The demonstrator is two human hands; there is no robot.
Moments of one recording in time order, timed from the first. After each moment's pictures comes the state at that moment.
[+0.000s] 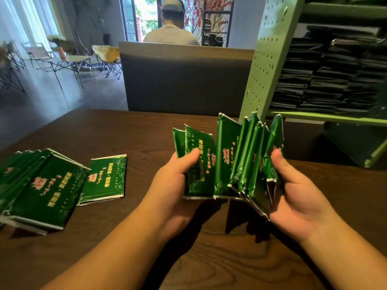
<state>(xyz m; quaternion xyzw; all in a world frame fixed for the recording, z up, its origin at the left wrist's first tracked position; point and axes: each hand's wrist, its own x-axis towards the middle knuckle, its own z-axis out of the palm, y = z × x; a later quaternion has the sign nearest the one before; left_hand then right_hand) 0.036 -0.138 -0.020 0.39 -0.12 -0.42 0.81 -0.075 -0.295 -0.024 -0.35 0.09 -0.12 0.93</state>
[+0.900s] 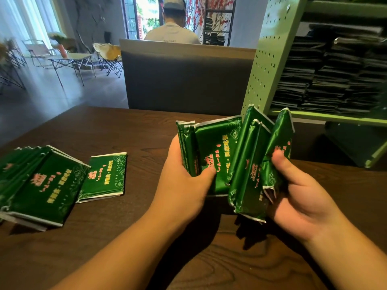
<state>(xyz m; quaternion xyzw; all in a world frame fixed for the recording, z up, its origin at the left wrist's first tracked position) 0.030 -0.139 -0.033 0.65 -0.31 -0.07 0.69 -0.081 -0.294 -0.020 -0.38 0.09 -0.14 0.91</state>
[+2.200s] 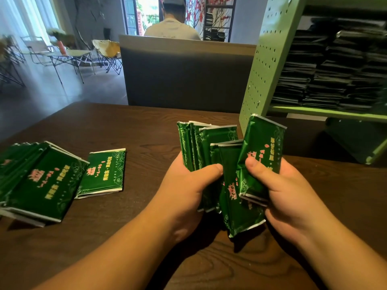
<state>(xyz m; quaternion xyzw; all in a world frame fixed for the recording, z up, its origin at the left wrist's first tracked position) 0.017 -0.144 -0.033 0.45 -0.23 -0.34 0.79 -0.077 -0.276 -0.022 -0.55 0.18 -0.22 0.79</state>
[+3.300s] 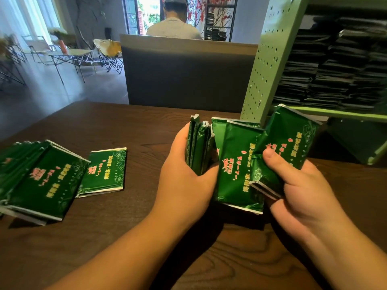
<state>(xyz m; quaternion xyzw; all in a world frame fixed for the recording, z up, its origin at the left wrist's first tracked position) 0.021 -0.142 -0.031 0.66 -0.31 -0.04 0.69 -0.082 -0.276 -0.010 -0.48 0.19 -0.28 0.81</state>
